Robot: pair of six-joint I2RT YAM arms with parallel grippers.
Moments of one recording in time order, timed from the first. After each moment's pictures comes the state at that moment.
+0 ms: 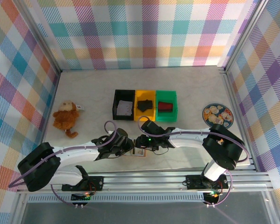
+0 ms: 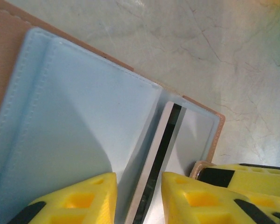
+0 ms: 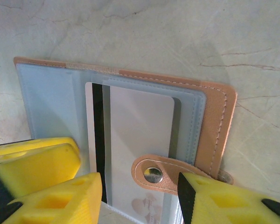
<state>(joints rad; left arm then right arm) -0.88 1.25 0.45 -0.10 0.01 -1.29 0.98 1.62 0.80 -0.18 -0.20 1.04</state>
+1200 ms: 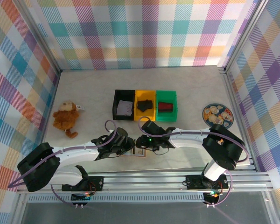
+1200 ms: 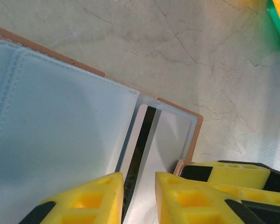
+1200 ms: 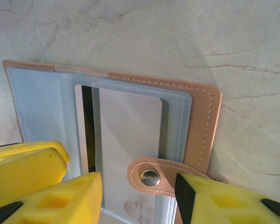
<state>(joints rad) -0.88 1.27 0.45 -0.04 0.02 -1.28 0.98 1.62 0.79 -0.19 -0.19 1.05</state>
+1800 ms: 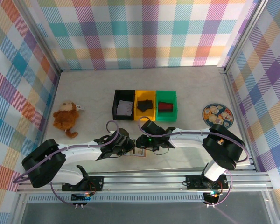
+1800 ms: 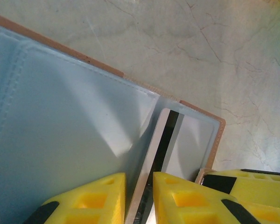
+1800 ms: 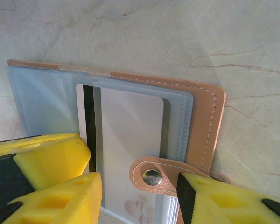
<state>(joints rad) -0.88 1.33 0.44 -0.01 0.02 -1.28 0.98 1.62 0.79 -0.18 -0.19 1.05</state>
